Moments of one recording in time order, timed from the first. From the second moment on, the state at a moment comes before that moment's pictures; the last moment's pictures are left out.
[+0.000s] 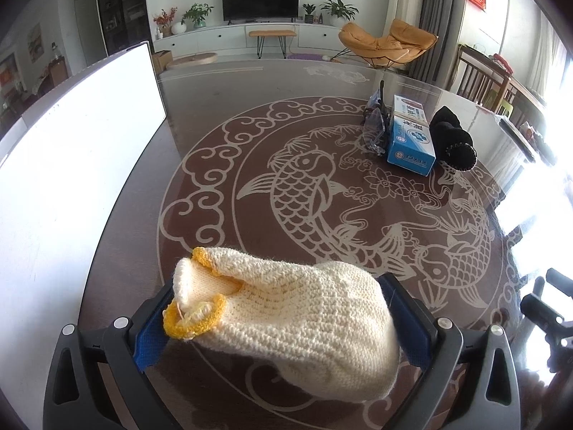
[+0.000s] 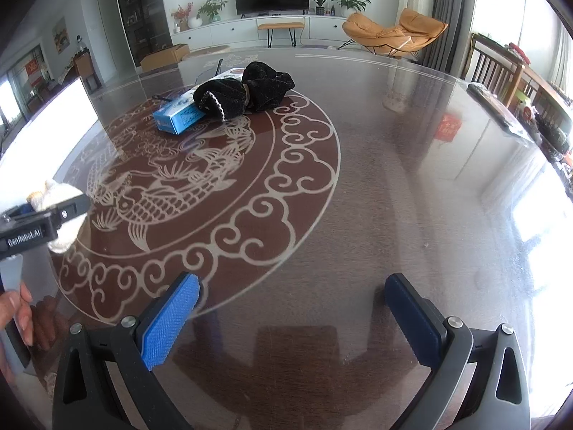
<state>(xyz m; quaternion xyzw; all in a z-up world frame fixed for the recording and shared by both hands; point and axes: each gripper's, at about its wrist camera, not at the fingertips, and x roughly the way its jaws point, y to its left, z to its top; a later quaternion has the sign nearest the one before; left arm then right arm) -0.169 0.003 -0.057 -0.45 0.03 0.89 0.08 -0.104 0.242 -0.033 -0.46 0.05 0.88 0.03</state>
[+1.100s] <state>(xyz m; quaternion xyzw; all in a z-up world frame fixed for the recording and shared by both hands) -0.169 0.012 -0.060 -0.46 0.05 0.88 0.09 -0.100 0.242 -0.014 -0.45 -0.02 0.89 -0.03</state>
